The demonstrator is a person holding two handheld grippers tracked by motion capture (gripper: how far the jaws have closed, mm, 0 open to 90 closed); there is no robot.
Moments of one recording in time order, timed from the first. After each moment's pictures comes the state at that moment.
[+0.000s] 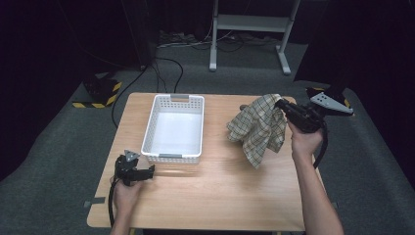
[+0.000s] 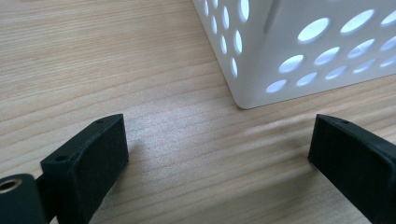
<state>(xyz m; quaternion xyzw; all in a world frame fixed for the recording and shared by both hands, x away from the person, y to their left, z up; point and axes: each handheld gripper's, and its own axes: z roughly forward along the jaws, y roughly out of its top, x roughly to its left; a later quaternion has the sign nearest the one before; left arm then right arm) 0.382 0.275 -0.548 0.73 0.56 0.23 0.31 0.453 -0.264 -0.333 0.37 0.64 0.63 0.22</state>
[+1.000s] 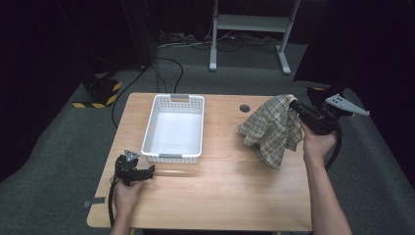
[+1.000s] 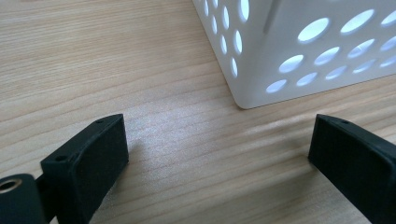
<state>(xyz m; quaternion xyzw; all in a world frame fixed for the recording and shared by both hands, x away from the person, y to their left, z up) 0.382 0.275 -0.548 0.73 0.56 0.23 0.31 0.445 -0.293 -0.328 0.39 0.64 0.62 0.24</state>
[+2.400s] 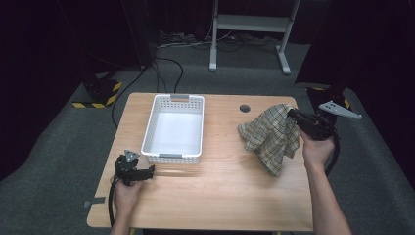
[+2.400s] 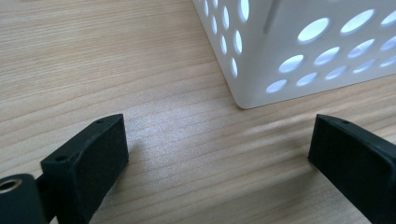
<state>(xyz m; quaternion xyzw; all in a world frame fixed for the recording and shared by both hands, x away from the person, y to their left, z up) 0.382 0.275 -0.548 0.73 0.56 0.23 0.31 0.449 -0.297 -0.354 0.42 0.66 0.58 0.23</state>
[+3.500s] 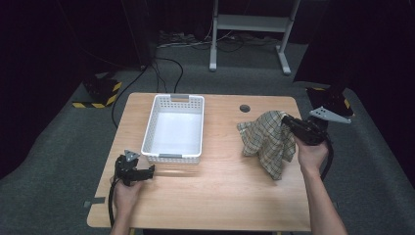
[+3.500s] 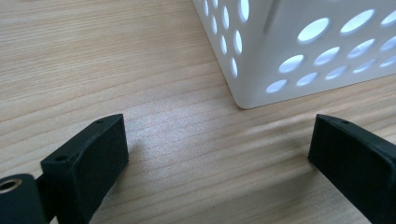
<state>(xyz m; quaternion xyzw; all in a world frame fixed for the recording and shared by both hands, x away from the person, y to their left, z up) 0.382 0.275 -0.548 0.73 0.56 0.23 0.31 0.447 -0.287 -0.376 0.42 0.69 0.55 0.22</state>
